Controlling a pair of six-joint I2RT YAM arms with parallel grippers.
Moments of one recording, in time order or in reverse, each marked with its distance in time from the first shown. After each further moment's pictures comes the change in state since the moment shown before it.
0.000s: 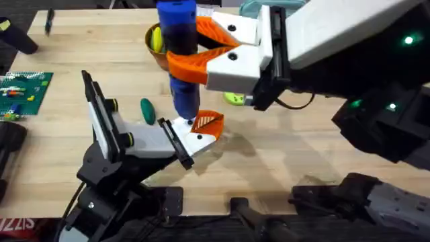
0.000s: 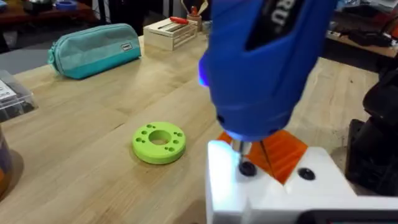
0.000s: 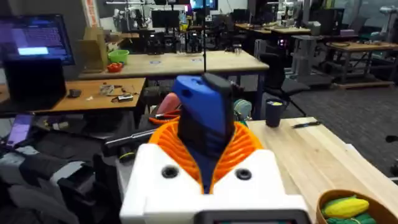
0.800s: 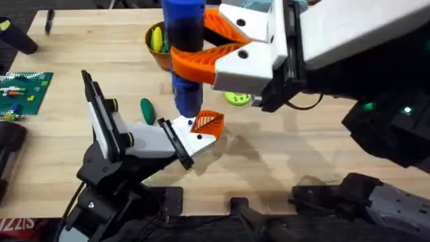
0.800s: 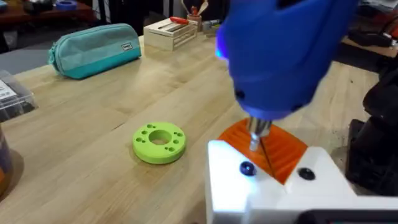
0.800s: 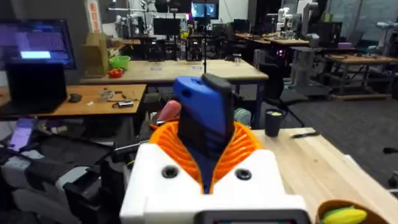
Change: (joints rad) left arm 0.000 0.000 0.000 0.000 0.000 0.000; right arm -0.001 -0.043 0.000 -0.002 -0.004 0.000
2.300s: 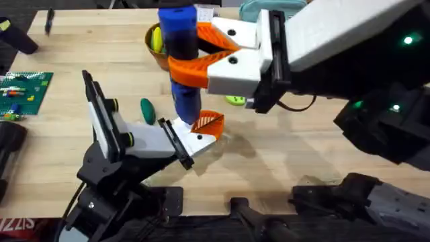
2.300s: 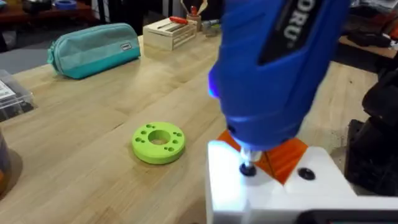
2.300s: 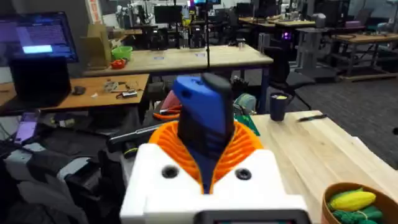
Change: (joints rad) left arm 0.000 0.000 0.000 -0.001 0.000 -0.003; right arm 0.000 0.032 0.000 -0.038 -0.007 0.005
